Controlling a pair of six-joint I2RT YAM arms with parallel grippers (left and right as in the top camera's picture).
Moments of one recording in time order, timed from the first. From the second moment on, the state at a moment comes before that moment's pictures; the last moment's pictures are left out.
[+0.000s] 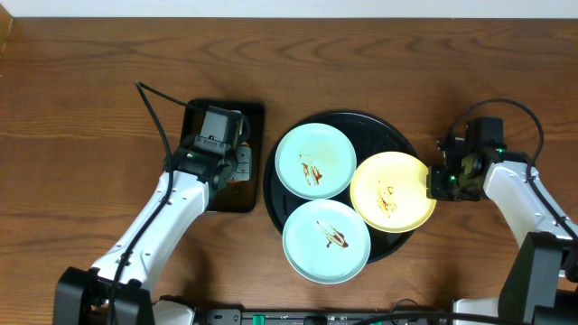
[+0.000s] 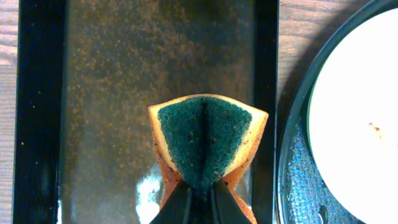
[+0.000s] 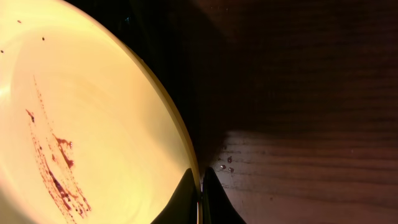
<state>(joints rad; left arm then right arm) -0.29 1.45 0.93 -0.58 -0.09 -0.23 -0.11 1.59 0.89 -0.71 -0.17 -0.01</state>
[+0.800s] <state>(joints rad) -0.43 1.41 1.14 -0.57 0.30 -0.35 -0.11 1.59 0.89 -0.72 -0.17 -0.01</state>
